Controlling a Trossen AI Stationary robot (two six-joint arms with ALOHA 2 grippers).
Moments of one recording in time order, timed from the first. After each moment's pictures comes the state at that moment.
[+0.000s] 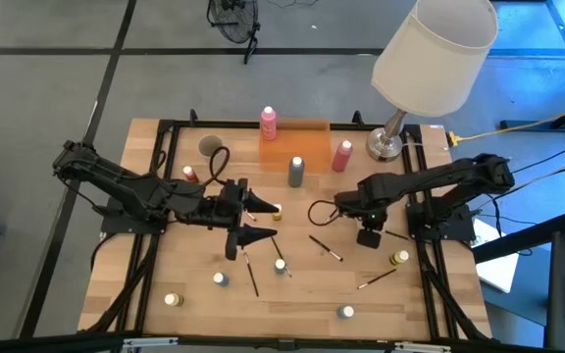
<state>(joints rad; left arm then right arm) -0.36 1.25 1.13 0.08 -0.32 -0.39 0.10 1.49 1.03 -1.27 -0.16 0.41</state>
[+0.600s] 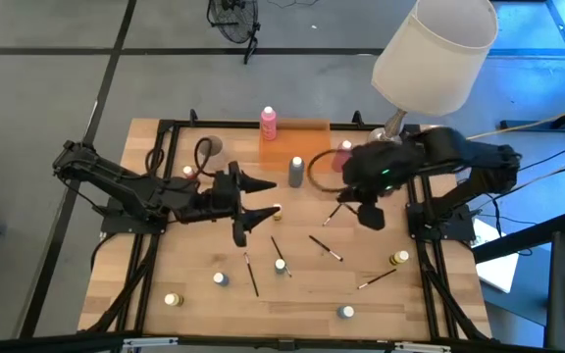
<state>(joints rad) -0.36 1.25 1.13 0.21 -0.57 -0.14 0.17 1.49 1.94 -1.33 -0.02 0.21</state>
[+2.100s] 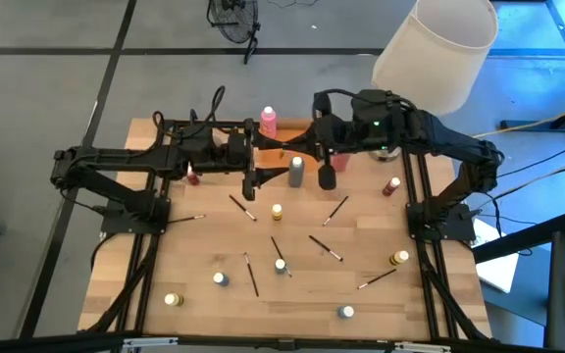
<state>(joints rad) 0.08 1.25 1.13 0.23 0.01 0.01 -0.01 1.62 2.04 -0.69 -0.03 -0.23</state>
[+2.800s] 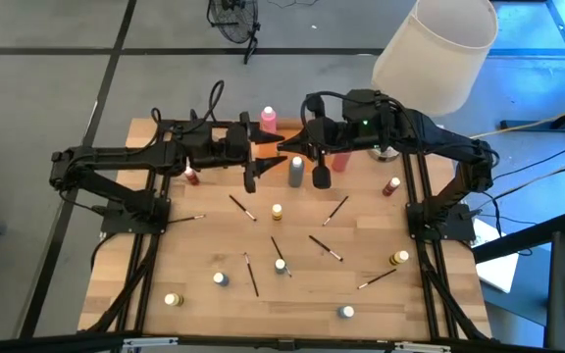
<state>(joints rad) 0.13 1.24 1.13 0.18 -0.03 0.03 -0.03 1.65 2.04 -0.69 -0.06 -0.28</state>
